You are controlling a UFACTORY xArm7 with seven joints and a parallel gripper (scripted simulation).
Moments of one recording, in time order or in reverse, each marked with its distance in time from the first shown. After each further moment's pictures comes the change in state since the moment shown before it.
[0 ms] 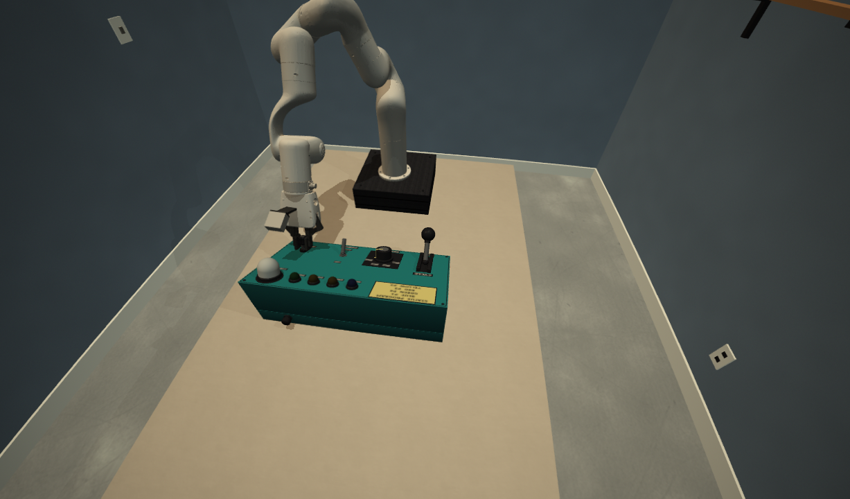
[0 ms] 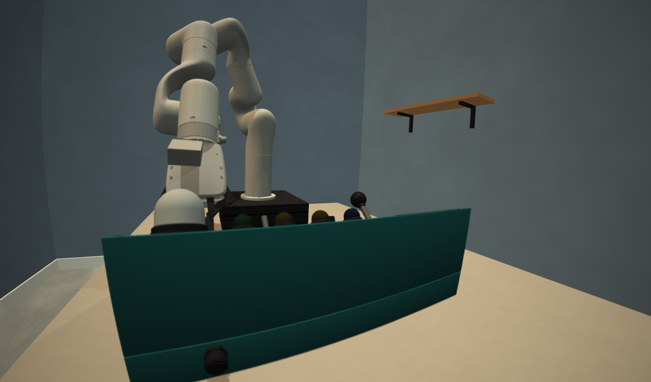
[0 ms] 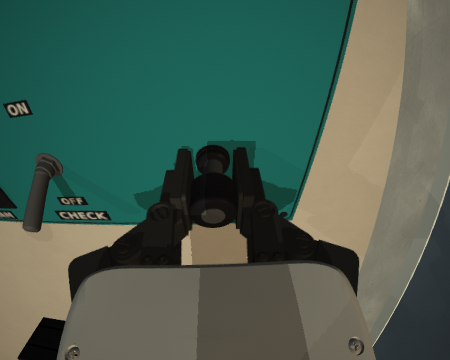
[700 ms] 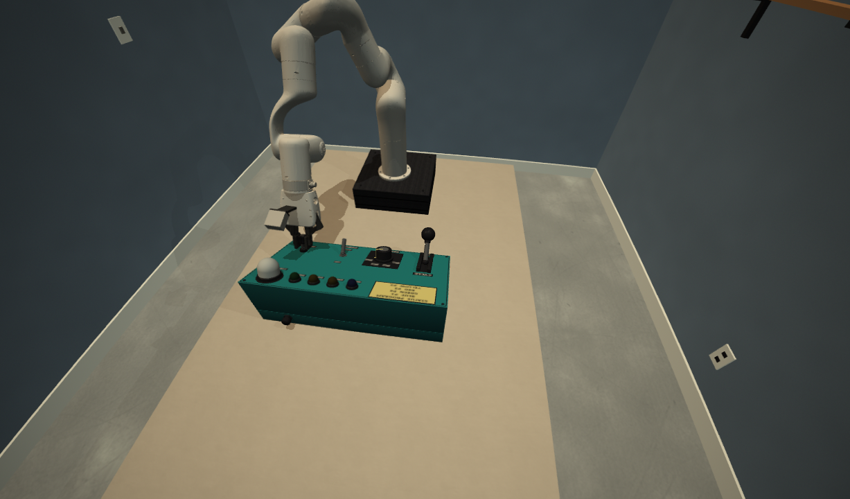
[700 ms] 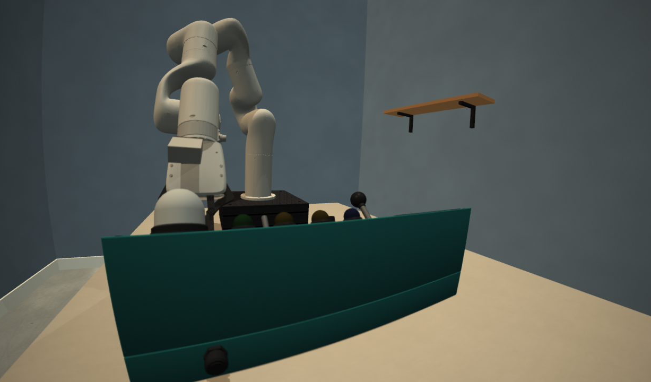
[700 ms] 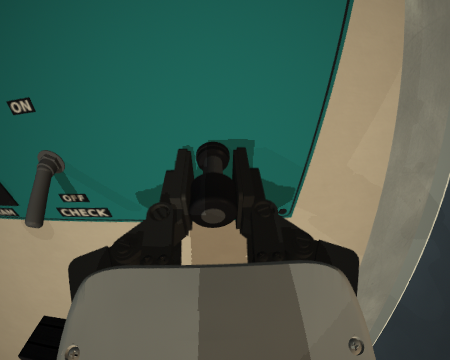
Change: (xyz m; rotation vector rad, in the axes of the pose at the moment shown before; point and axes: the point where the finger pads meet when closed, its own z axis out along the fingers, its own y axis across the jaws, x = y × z) arm 0.000 0.000 -0.003 0.000 0.000 0.000
